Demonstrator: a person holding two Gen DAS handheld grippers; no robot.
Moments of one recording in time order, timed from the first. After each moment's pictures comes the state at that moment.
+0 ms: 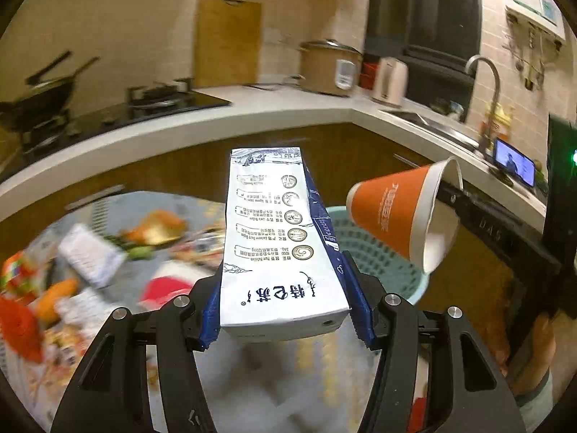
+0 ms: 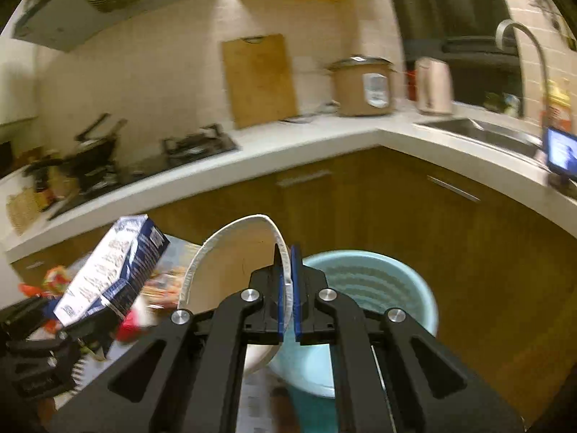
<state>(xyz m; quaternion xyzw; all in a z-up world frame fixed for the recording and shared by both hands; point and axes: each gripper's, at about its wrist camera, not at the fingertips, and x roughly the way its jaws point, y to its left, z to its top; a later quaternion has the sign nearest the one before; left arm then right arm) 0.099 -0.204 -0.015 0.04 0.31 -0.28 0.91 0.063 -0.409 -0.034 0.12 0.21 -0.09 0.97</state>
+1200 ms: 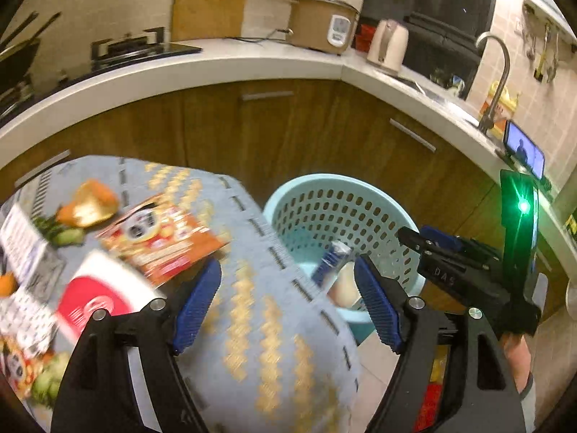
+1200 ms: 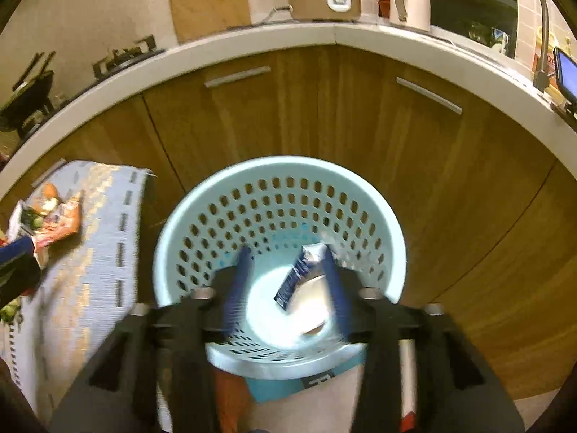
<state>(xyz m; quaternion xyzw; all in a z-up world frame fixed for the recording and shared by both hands) 0.147 -0.232 -0.057 0.02 0.38 -0.29 0.88 0.110 -0.455 -0.118 0.12 0.36 -0.13 0.92</state>
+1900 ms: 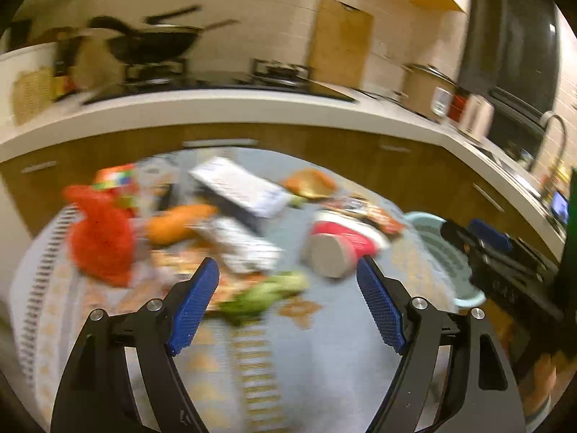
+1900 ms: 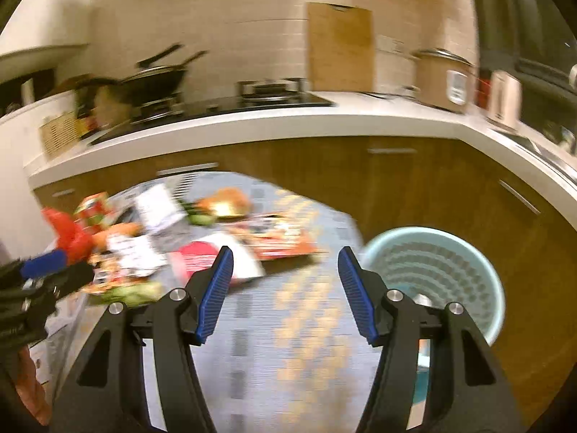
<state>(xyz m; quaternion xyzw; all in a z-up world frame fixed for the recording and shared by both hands) 0.078 -0.020 -0.031 -0.05 0.32 -0.10 0.94 0.079 -0.241 -0.054 0.03 0.25 0.03 0.97</state>
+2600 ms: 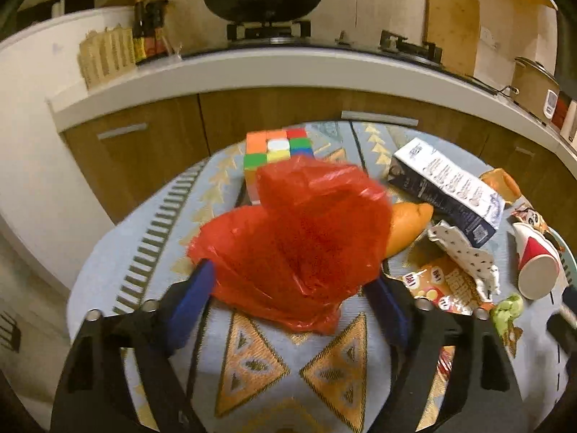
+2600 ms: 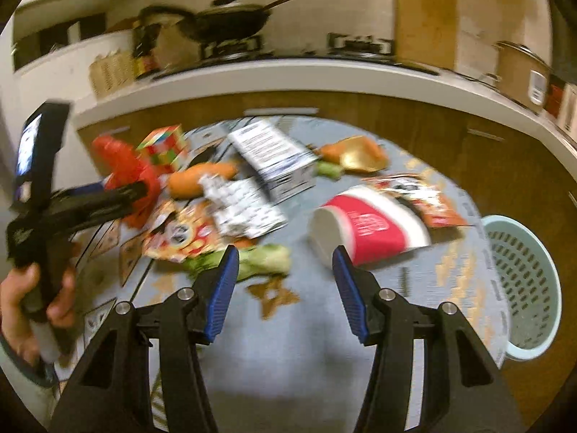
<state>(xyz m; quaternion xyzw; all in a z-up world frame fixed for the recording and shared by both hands) 0.167 0.104 -0.082 -0.03 0.38 0.06 0.92 0.103 -0.134 -0.090 -0.02 0.34 0.14 0.93</state>
